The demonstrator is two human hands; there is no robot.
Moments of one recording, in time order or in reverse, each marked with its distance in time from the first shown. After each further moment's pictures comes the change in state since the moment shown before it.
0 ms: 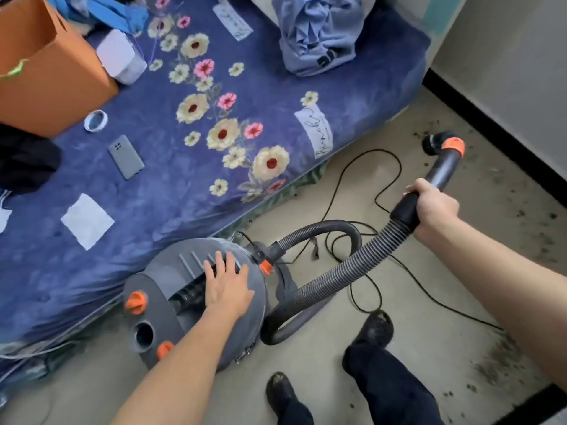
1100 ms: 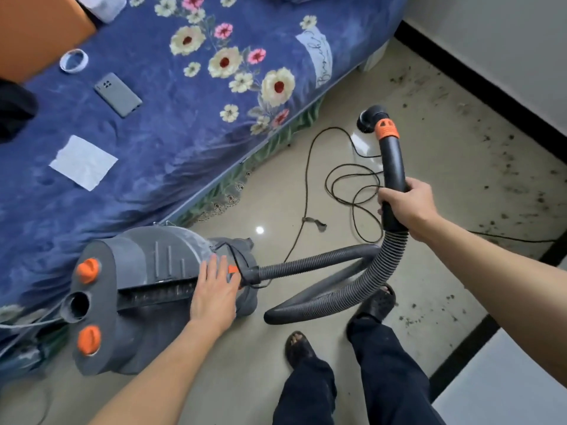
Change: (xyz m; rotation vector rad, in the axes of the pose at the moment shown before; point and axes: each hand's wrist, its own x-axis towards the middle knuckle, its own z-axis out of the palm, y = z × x) left_hand -0.137 -0.115 0.206 0.098 0.154 0.273; right_hand -0.172 0.223 -0.074 -0.540 -0.109 -0.347
